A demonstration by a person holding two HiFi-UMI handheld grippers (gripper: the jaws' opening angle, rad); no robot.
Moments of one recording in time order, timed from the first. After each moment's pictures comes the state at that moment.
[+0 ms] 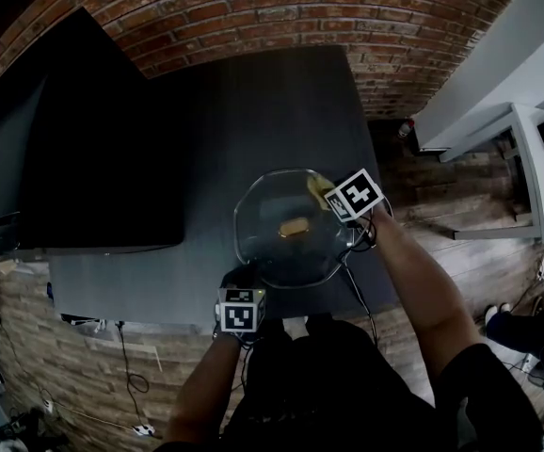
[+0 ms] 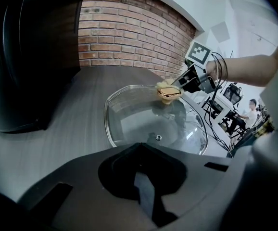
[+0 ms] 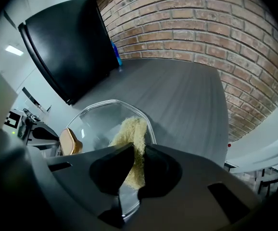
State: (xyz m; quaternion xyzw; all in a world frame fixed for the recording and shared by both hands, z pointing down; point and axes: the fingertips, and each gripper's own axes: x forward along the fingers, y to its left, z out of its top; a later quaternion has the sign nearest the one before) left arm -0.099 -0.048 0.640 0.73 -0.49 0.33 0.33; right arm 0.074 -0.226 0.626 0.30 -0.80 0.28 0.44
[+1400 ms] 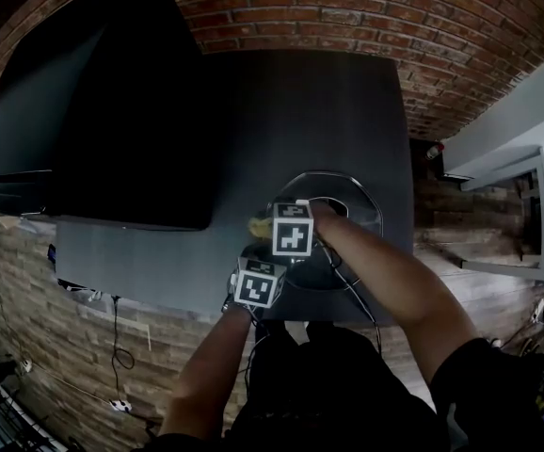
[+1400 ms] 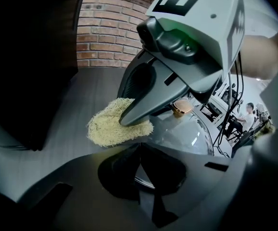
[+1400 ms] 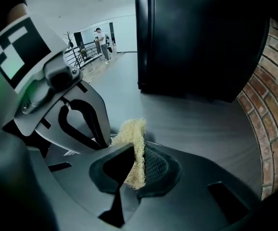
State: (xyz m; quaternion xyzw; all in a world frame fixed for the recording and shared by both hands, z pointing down) left arm -0.109 -0.093 0.633 0.74 -0.48 0.32 0.35; right arm -0.145 -0.131 0.622 -0.10 -0.83 -0.08 0.54
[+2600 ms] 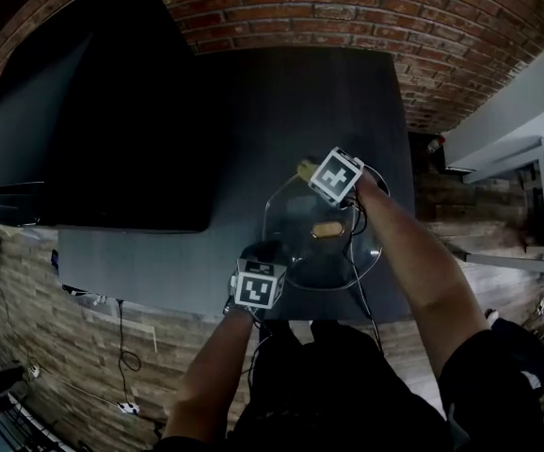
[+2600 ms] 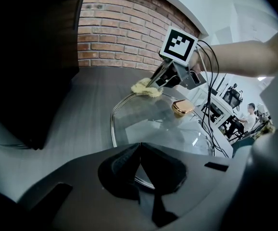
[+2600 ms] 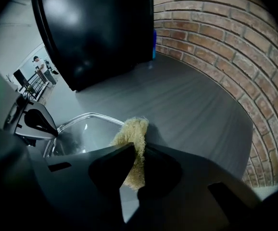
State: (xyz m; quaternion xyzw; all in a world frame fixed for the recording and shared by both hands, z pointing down) left arm -0.113 -0.093 0.637 0.73 -0.48 0.32 0.35; right arm -0.045 -0.270 0.632 0.17 -0.81 0.12 0.54
